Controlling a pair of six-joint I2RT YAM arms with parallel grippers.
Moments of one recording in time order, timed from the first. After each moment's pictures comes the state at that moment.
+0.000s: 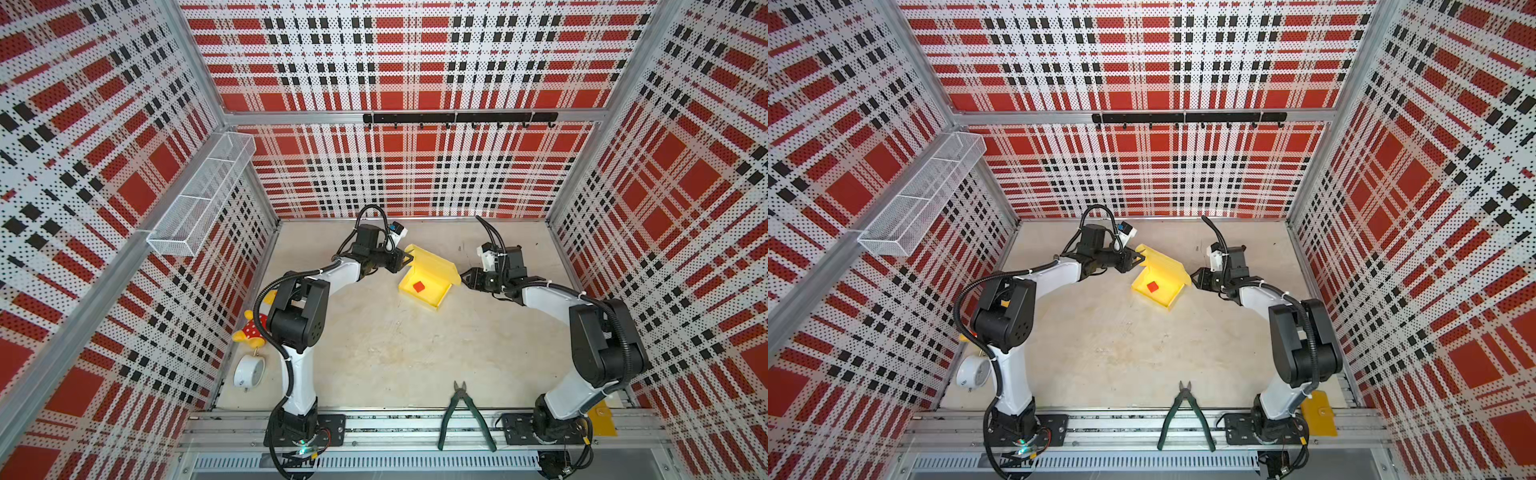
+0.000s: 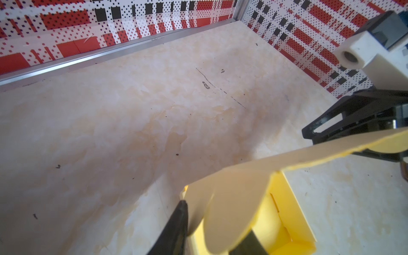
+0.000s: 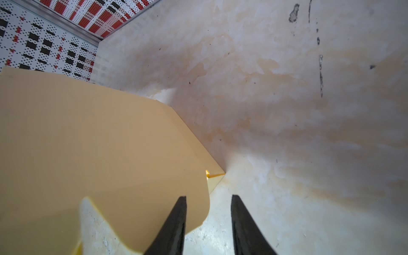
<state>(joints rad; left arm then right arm) -0.35 2.01 1.37 0.03 0.60 0.06 0.20 1.67 0.93 -0.03 -0.46 0.38</state>
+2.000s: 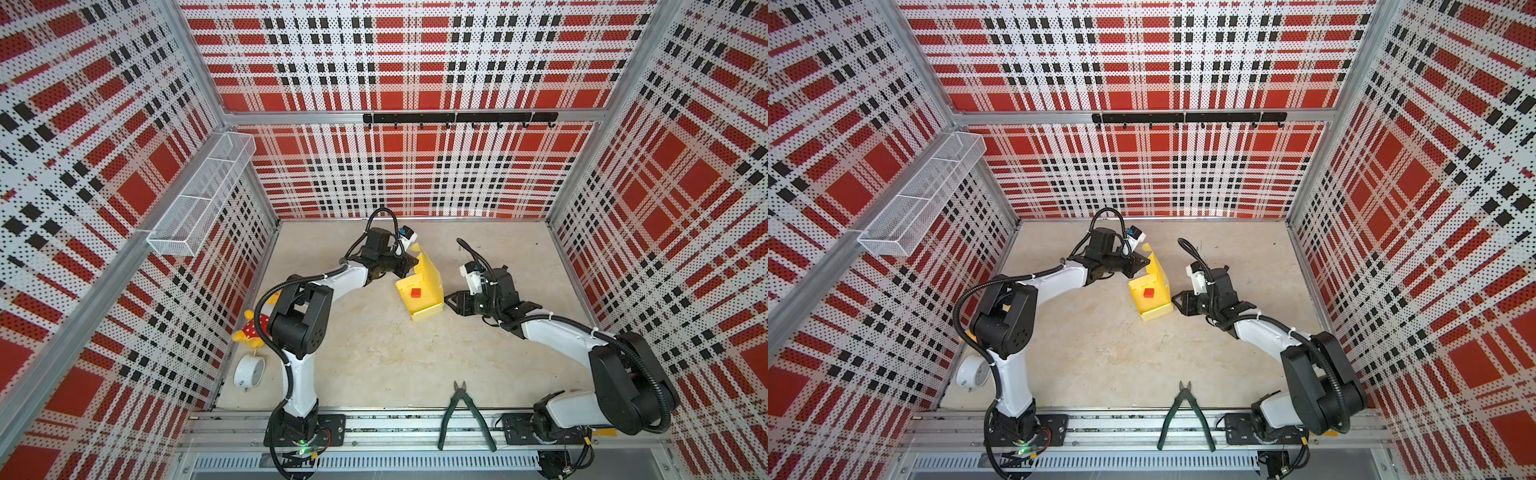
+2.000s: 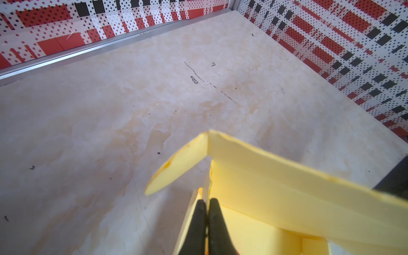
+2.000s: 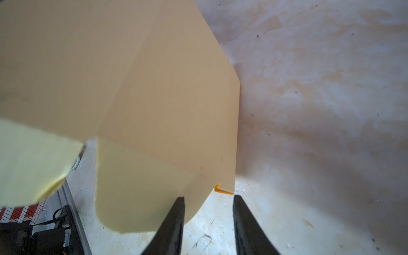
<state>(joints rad) -0.43 1.97 1.34 0.01 0.52 0.05 0.44 1.42 0.68 0.09 -0.40 0.38</state>
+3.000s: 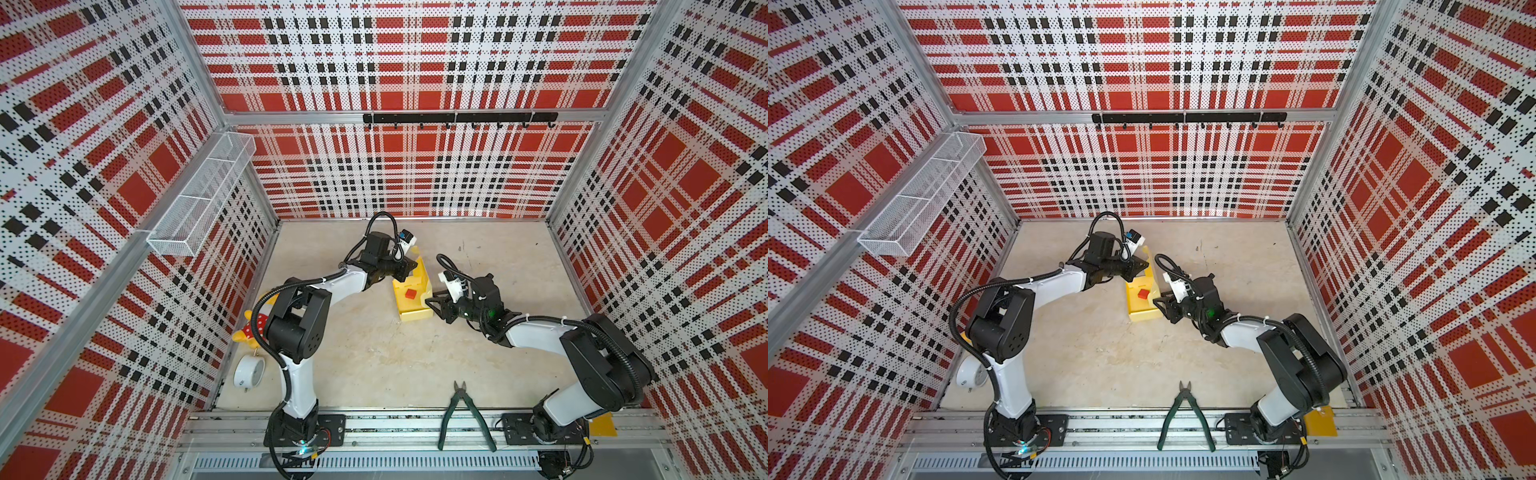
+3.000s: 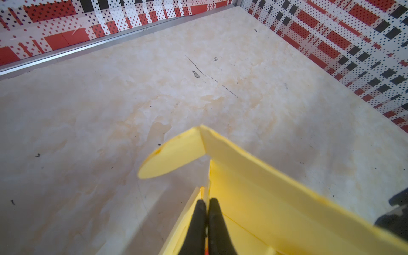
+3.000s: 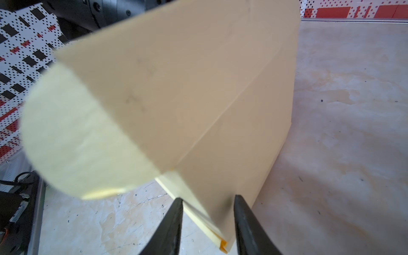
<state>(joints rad) -0.44 1.92 1.27 0.04 0.48 0.05 0.54 1.56 0.61 0.53 -0.39 0.14</state>
